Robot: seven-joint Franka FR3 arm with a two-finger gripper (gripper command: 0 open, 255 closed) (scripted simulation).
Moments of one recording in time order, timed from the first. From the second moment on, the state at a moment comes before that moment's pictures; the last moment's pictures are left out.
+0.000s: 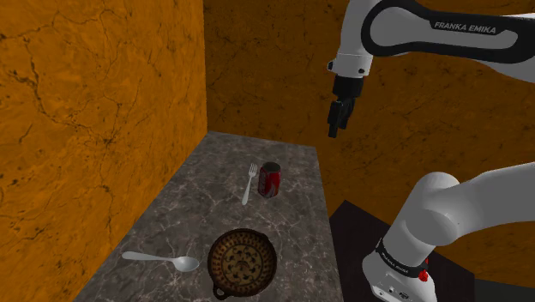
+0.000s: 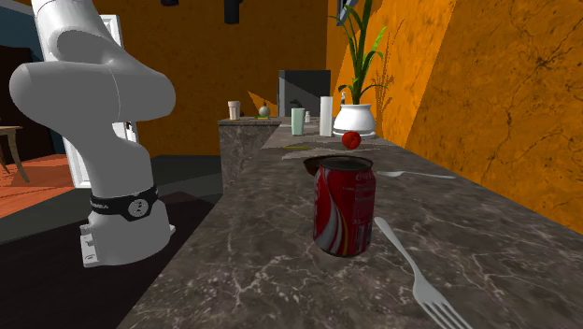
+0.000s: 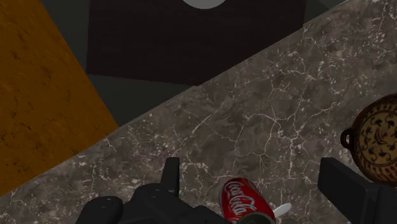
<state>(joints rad) -0.01 -0.74 0.05 -2.32 0.05 1.49 -0.07</state>
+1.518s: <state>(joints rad) 0.01 -0.15 0.21 -2.29 0.05 2.14 0.11</state>
